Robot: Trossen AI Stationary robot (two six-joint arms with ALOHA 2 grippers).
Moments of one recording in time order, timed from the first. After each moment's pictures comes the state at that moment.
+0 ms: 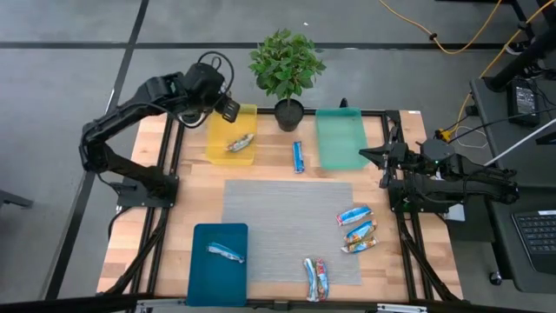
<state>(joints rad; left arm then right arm) 0.52 1.32 1.62 -1.09 -0.28 -0.41 -0.11 0.27 0.49 -0.33 0.17 -0.14</state>
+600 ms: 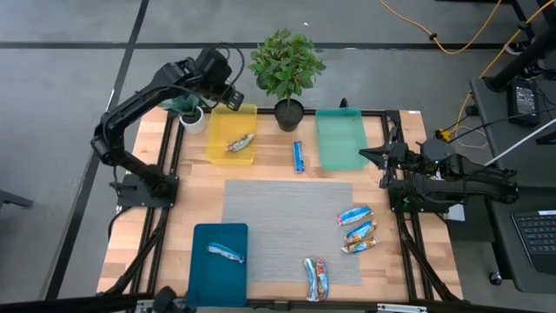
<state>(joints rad) 0.73 1.48 1.62 -1.06 -0.08 -0.24 -0.11 0.27 0.49 -0.33 0.17 -0.14</state>
